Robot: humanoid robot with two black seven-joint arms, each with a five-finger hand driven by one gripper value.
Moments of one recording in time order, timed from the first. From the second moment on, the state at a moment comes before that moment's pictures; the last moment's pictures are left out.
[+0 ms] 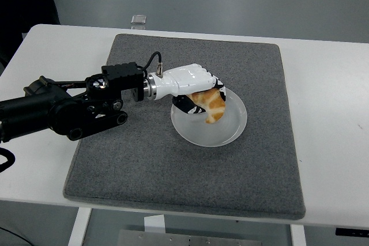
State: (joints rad) left arm -1.06 0.31 -0.11 -1.04 1.60 0.18 -0.32; right arm 0.03 0.00 -0.08 0.13 0.06 -0.08 -0.05
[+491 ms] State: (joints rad) left arm -1.02 0.27 -0.09 -0.99 1.60 0.23 -0.32; right arm 0.03 0.00 -0.08 0.13 0.06 -0.08 -0.05
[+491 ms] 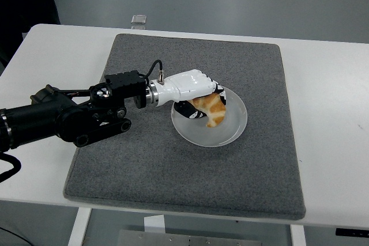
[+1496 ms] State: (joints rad) left arm -1.00 0.27 -0.08 -0.99 1.58 0.27 -0.32; right arm 0.03 0.00 -0.08 0.13 0.06 -0.08 -0.05
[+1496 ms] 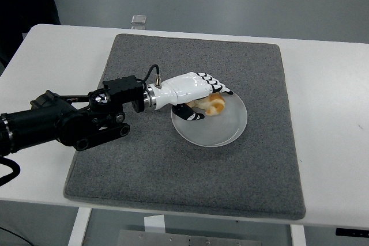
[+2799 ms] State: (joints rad) left arm -1.04 0.42 -0.53 -0.87 0.68 -0.15 -0.33; right arm 0.03 0.00 -0.08 0.13 0.06 -0.08 -0.05
